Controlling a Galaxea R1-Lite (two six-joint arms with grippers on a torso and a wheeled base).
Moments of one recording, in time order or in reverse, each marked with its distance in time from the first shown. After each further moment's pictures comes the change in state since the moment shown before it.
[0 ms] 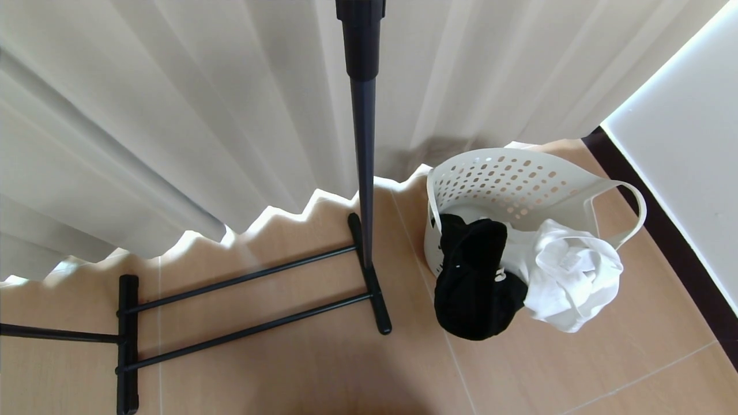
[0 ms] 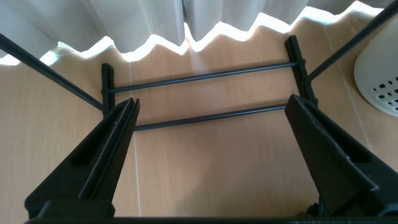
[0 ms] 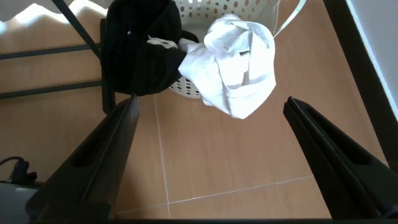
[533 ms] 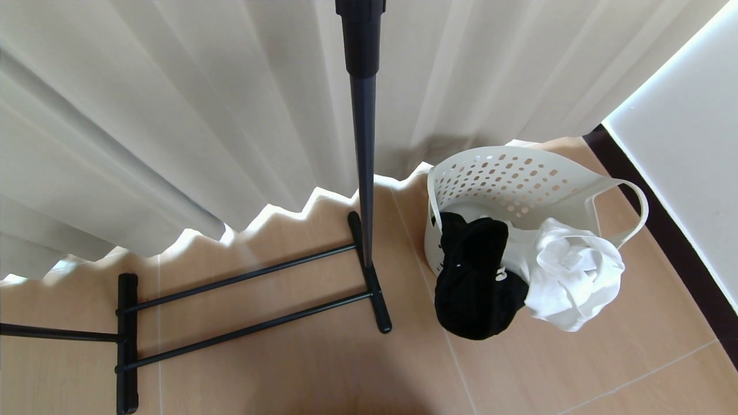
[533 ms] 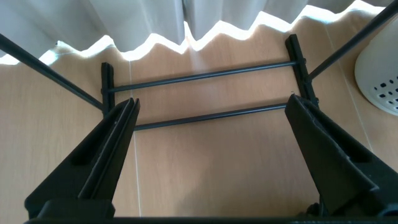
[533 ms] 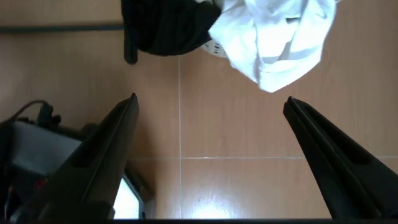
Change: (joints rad) left arm 0.001 0.000 0.002 -0.004 -0.002 0.001; right arm 0.057 0.404 -0.058 -0.087 0.051 -0.048
